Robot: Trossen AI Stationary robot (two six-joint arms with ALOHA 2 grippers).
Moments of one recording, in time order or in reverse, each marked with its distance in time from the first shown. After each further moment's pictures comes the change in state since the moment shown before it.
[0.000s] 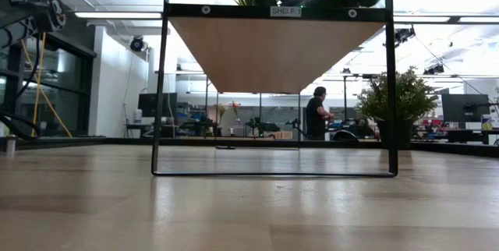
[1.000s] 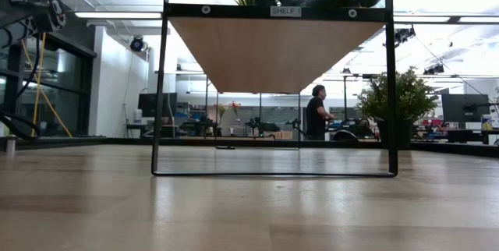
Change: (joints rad) left arm 0.000 0.000 0.000 0.000 0.000 0.000; right arm 0.001 0.000 -0.002 -0.010 -0.004 0.014
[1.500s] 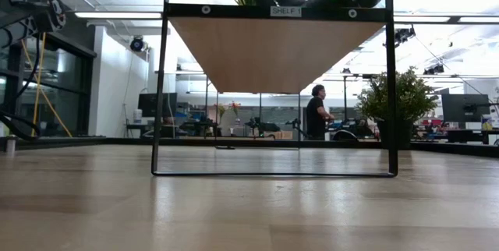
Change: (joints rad) left arm 0.000 0.000 0.000 0.000 0.000 0.000; right arm 0.000 0.002 -0.001 -0.009 -0.040 0.027
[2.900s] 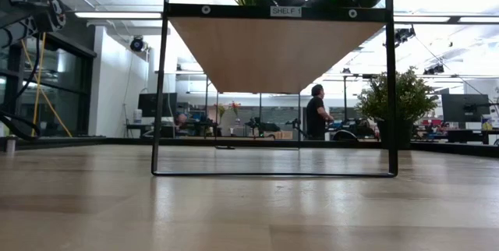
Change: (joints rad) left arm 0.000 0.000 0.000 0.000 0.000 0.000; right arm 0.001 0.000 0.001 -0.015 -0.005 -0.026
